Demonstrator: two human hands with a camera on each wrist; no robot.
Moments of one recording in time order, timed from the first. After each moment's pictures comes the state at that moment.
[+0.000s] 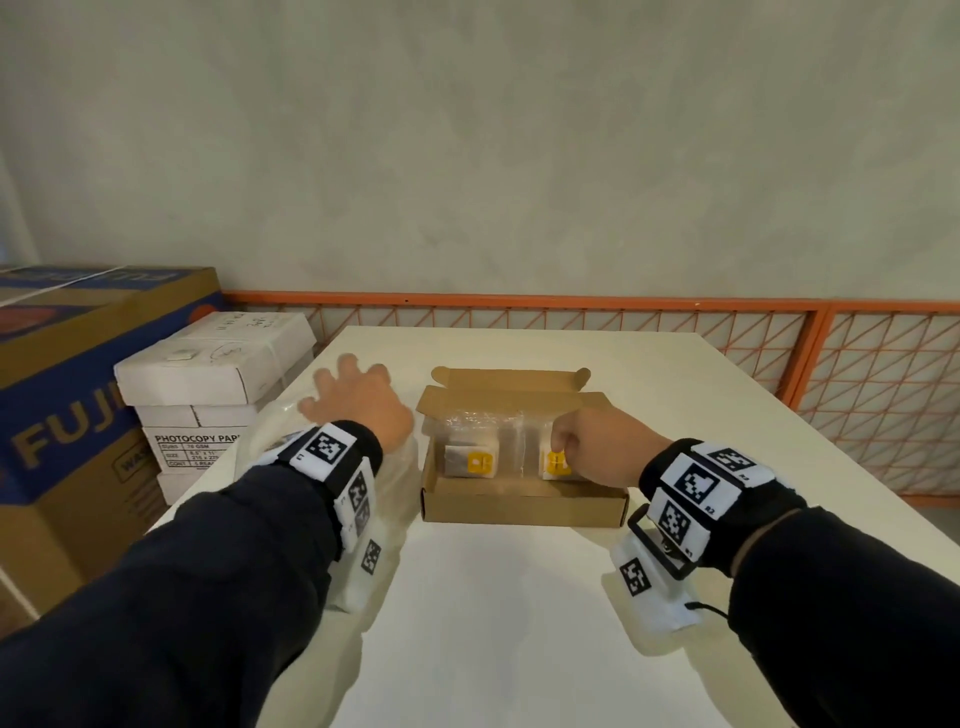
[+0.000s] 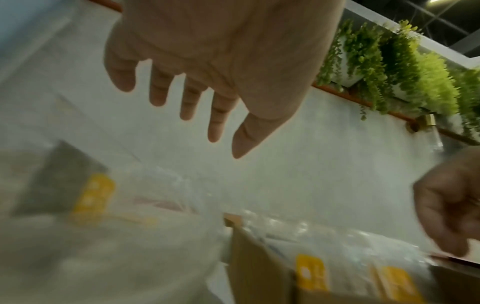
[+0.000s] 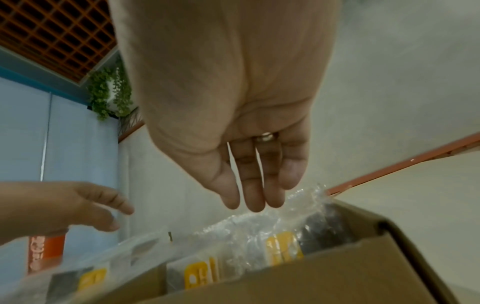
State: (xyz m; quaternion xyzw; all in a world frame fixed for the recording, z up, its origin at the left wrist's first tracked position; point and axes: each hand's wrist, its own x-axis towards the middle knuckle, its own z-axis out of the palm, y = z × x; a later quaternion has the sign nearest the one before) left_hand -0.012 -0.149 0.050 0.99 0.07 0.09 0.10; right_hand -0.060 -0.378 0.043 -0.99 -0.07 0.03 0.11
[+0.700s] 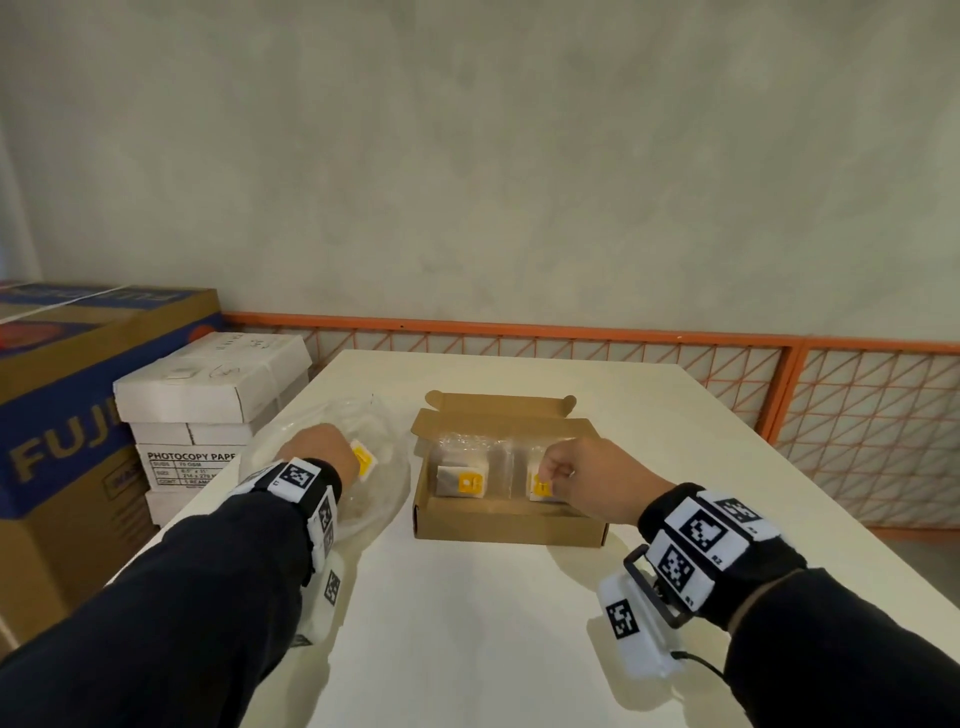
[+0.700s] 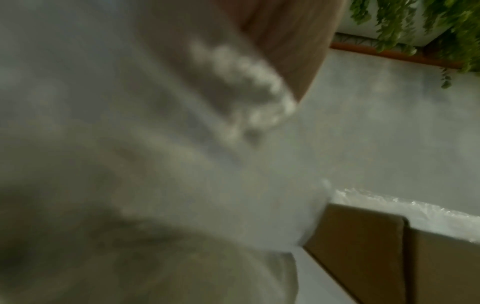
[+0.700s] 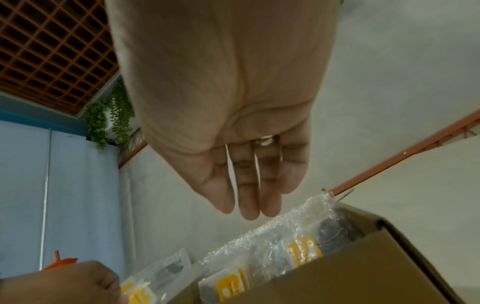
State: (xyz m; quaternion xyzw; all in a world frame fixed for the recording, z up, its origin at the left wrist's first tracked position) left_hand -0.004 -0.108 0.026 0.99 0.08 0.02 0.09; right_hand -0.099 -0.374 0.054 -0.97 -0.08 0.00 0.22
